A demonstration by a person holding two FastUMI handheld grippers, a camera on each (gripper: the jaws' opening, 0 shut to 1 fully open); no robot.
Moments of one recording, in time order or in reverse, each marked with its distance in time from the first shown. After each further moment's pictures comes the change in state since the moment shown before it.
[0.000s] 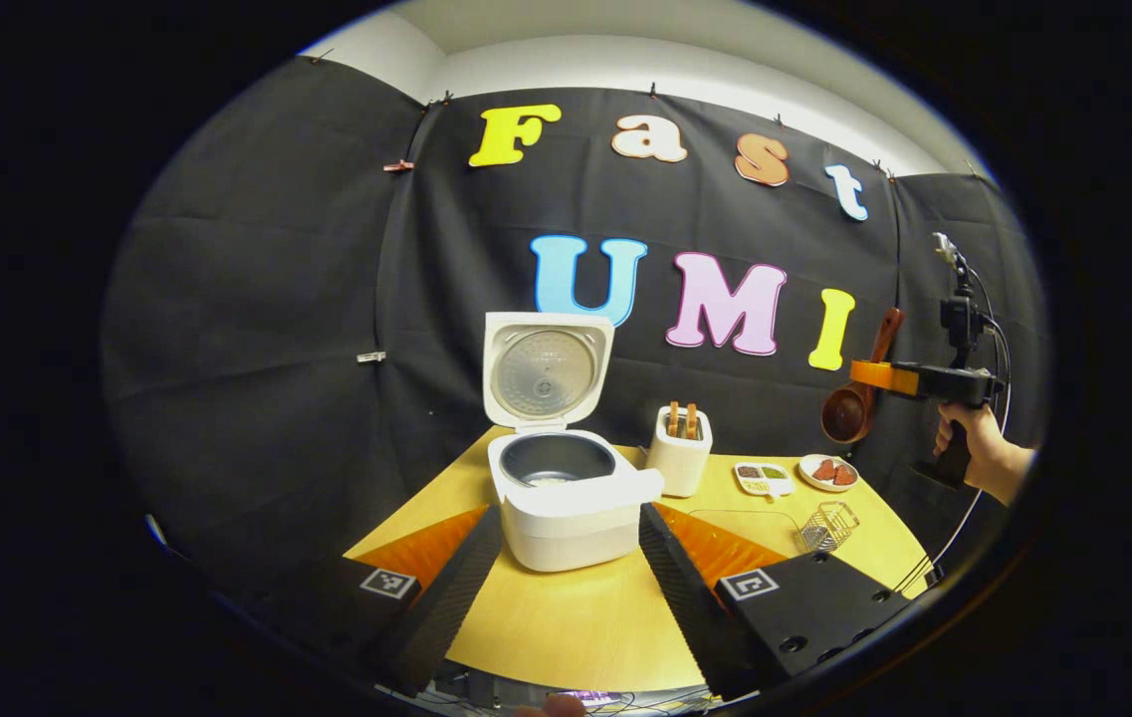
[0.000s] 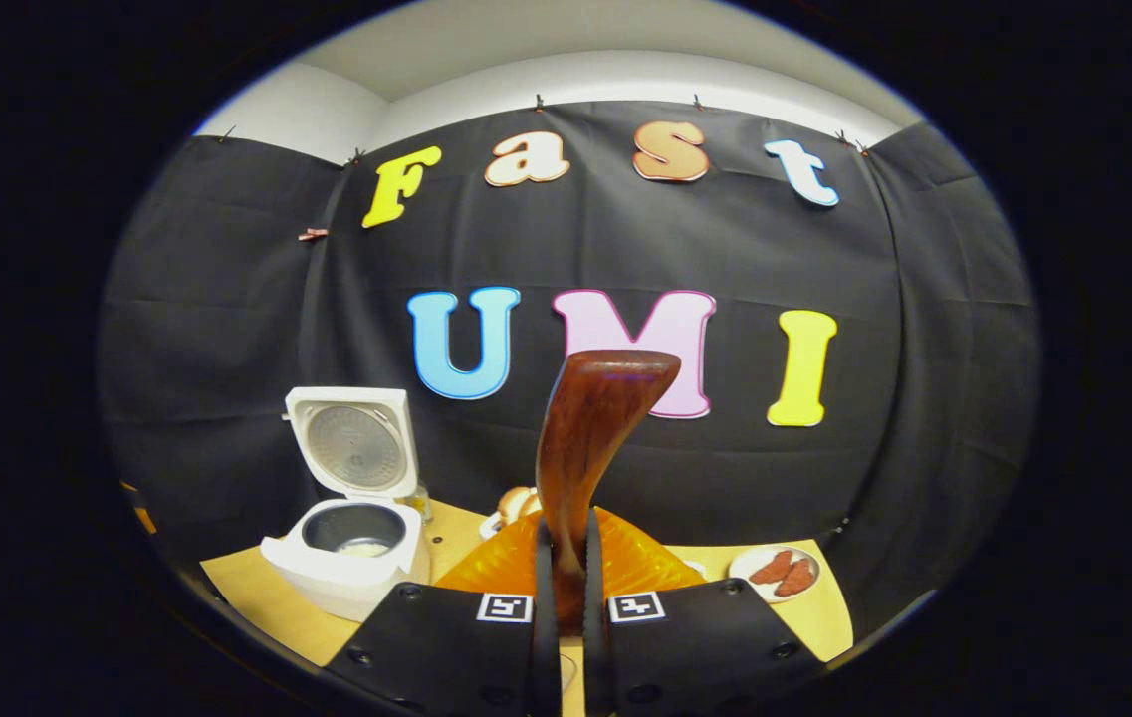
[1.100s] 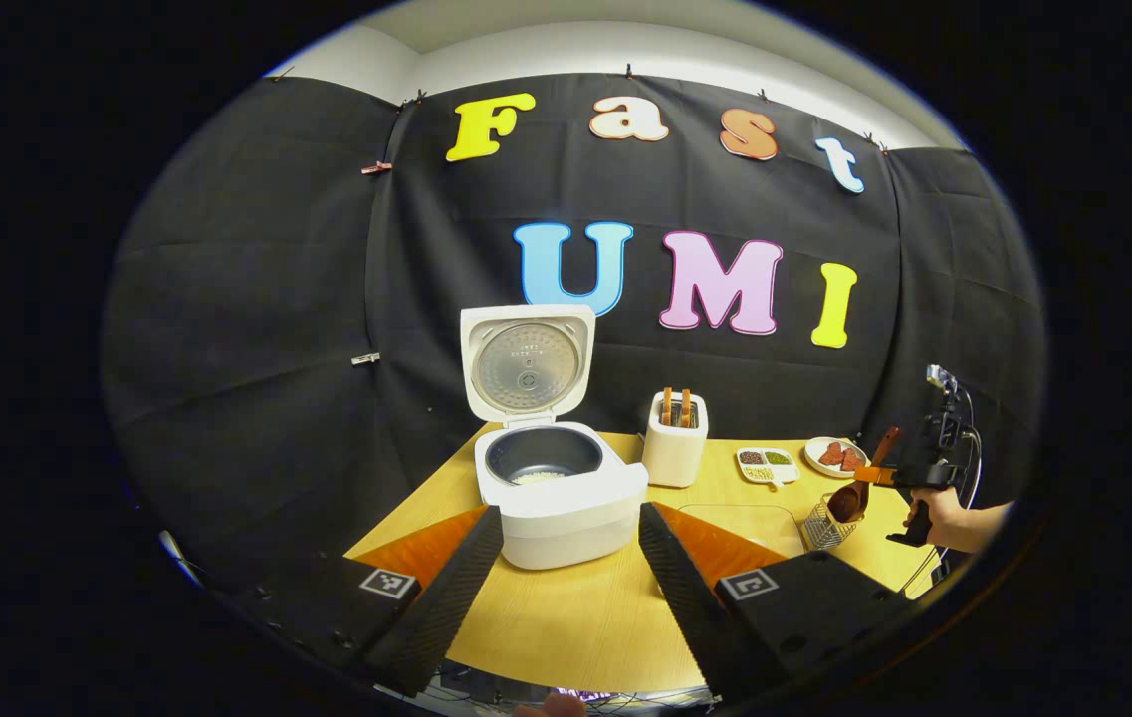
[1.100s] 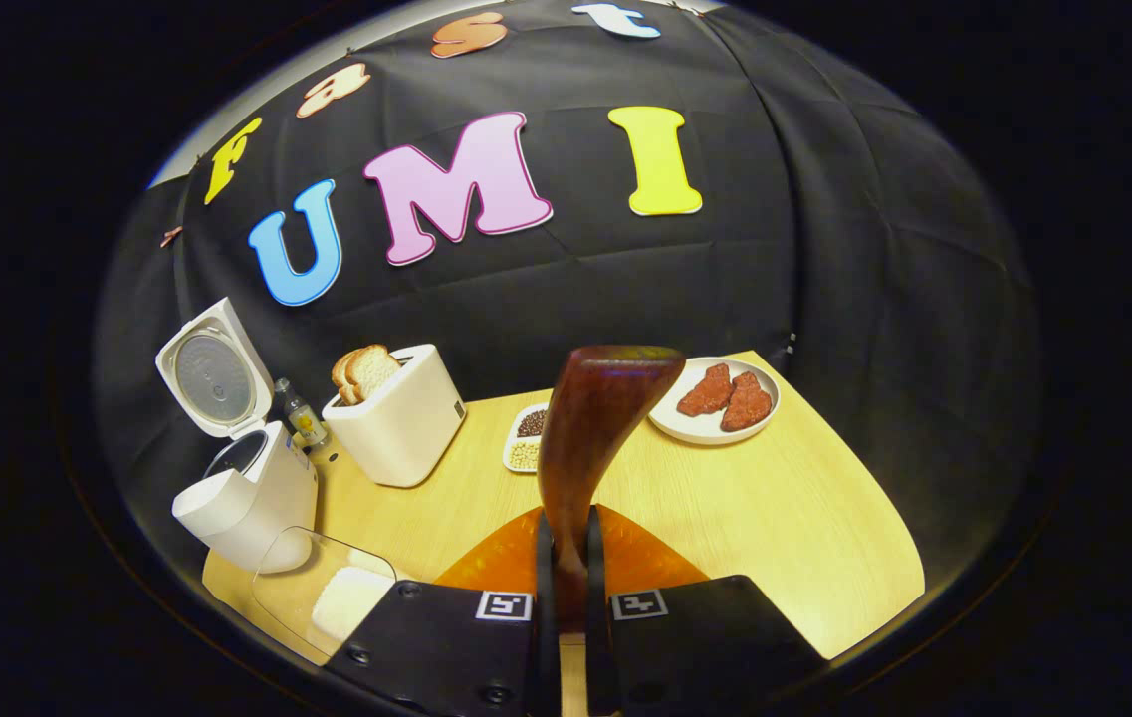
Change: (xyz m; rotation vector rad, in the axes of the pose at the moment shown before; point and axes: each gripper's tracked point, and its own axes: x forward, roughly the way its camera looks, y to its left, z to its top) left arm 0.018 -0.031 0.009 0.052 0.057 0.048; right arm 0.030 -0.139 -0.236 0.309 0.371 -0.205
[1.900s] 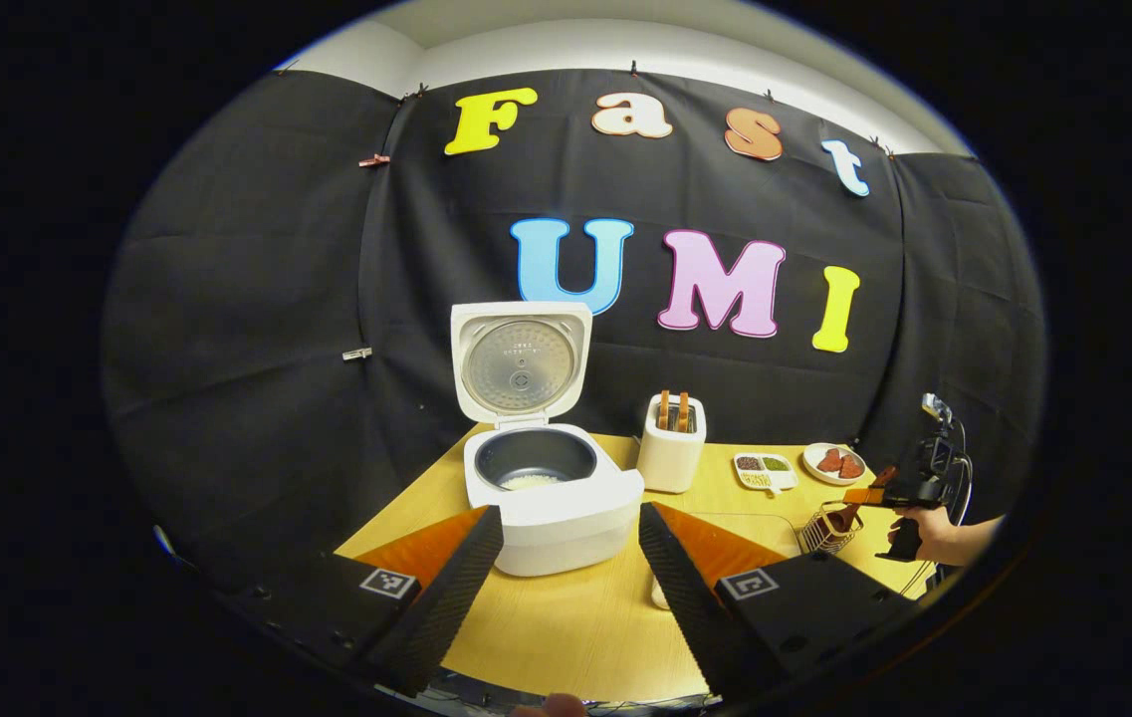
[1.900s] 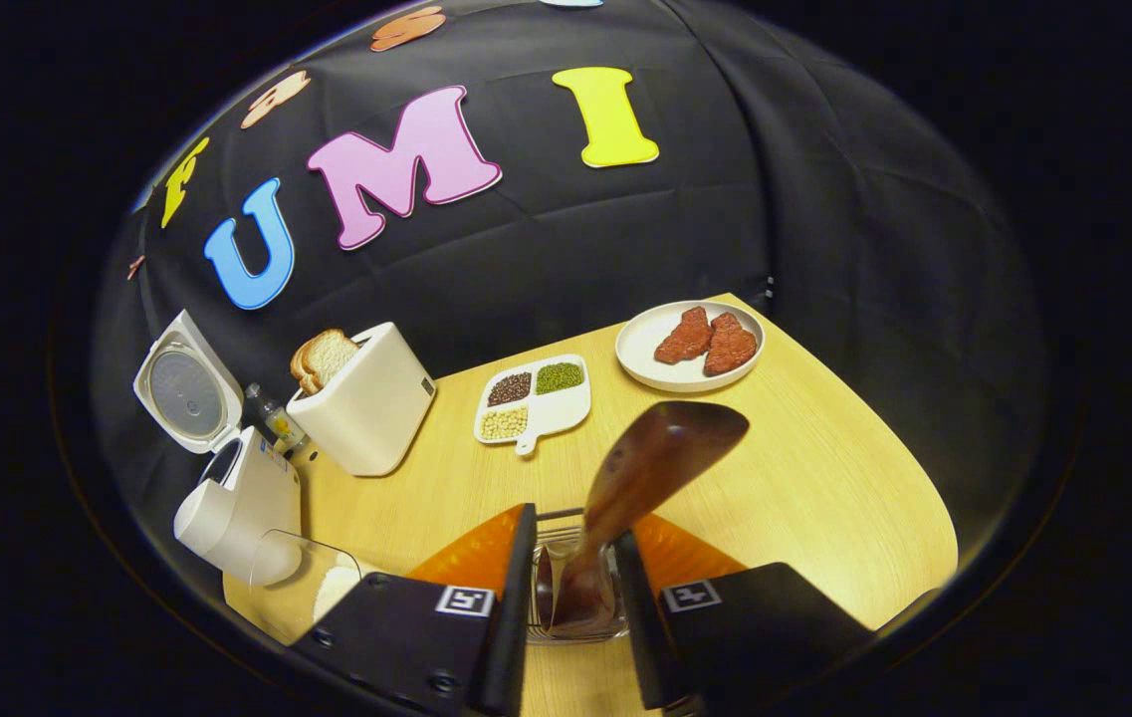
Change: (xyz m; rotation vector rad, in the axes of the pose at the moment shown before) left arm 0.022 -0.004 0.005 -0.024 -0.003 -0.021; right arm 0.005 -0.020 -0.028 0.094 0.098 -0.065
